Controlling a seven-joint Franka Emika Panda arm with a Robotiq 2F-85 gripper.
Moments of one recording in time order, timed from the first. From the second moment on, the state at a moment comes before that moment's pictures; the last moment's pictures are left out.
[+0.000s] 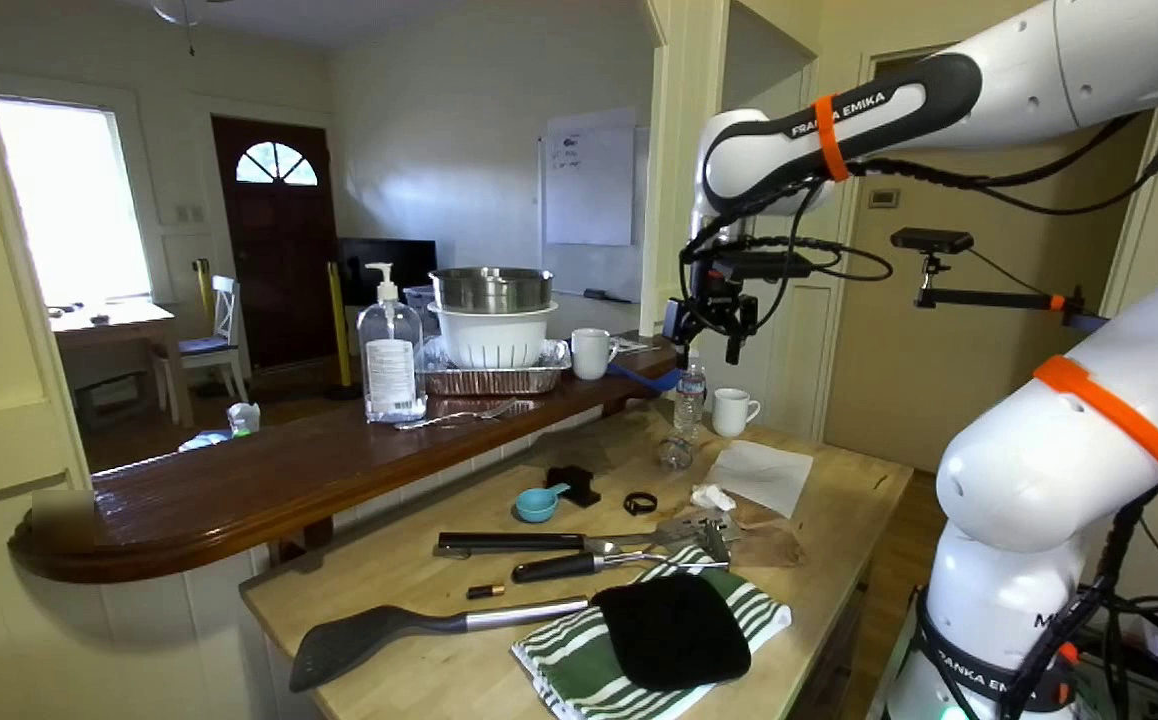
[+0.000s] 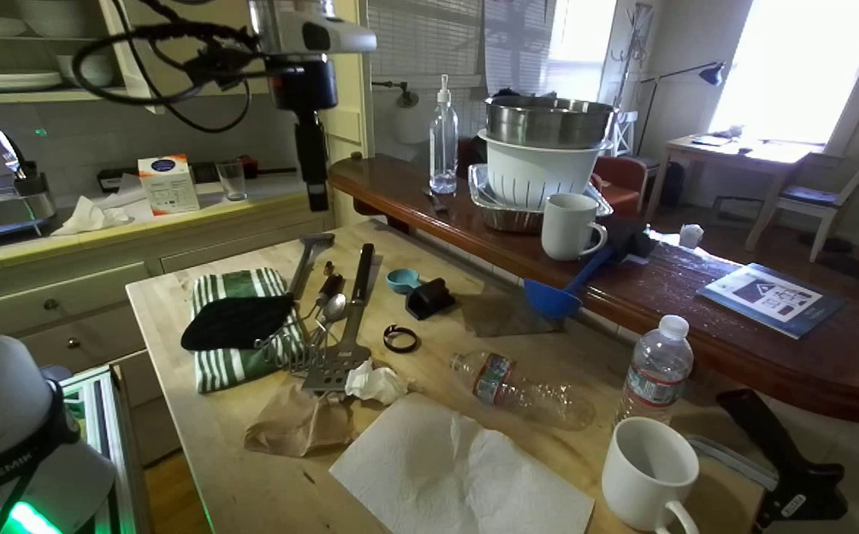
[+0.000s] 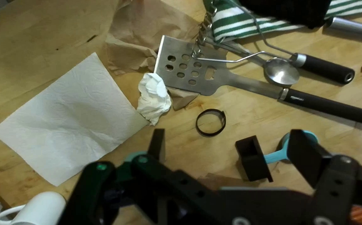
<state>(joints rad) -0.12 -0.59 -0.03 -2.47 -0.02 1.91 0.26</state>
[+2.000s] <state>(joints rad) -0.16 0.09 -0.11 -2.40 0.21 2.54 0.23</state>
